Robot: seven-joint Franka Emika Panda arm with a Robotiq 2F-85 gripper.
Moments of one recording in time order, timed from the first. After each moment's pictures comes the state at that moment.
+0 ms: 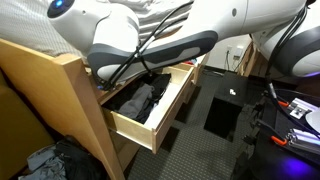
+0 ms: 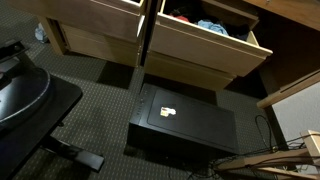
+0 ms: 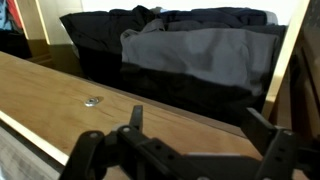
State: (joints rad) arm 0.66 1.42 -0.22 -0.36 -0.36 1.72 0.41
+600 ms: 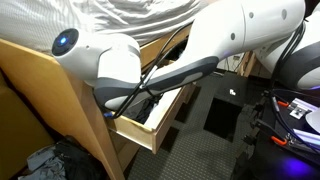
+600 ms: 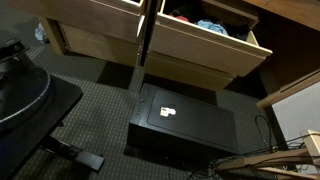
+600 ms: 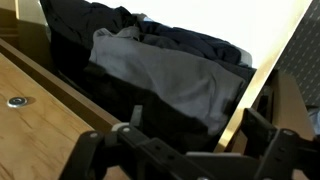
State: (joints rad) arm 0.70 1.49 -0.20 -0.38 -0.37 1.76 0.23
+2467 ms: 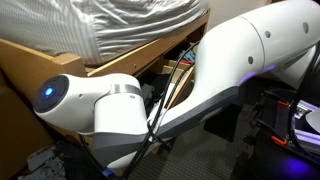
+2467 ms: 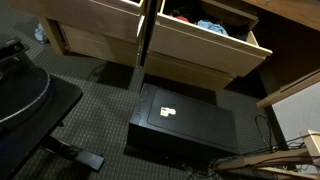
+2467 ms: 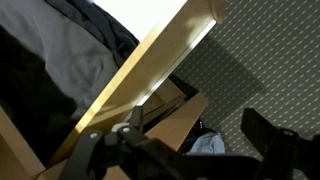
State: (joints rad) arm 0.81 1.50 -0.07 -0.49 -0.35 1.84 -0.03
